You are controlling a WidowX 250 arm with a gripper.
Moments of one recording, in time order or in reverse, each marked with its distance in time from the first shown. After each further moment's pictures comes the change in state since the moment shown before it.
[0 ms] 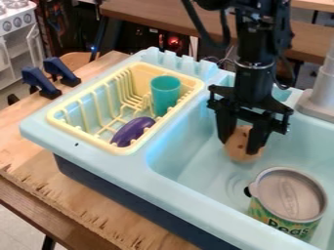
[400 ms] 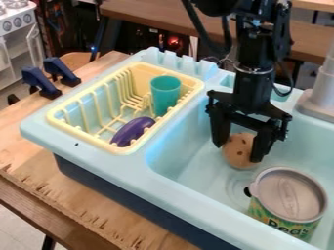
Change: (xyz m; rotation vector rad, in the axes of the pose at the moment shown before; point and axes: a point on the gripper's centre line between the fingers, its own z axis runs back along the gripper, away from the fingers) arm -0.005 0.007 -0.006 0.009 0.052 0.025
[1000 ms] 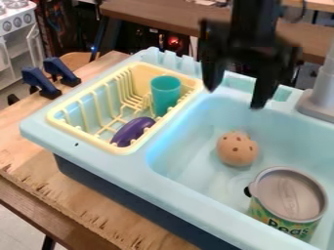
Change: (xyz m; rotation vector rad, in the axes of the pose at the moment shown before) arm -0.029 -0.004 0.093 0.079 -0.154 0.024
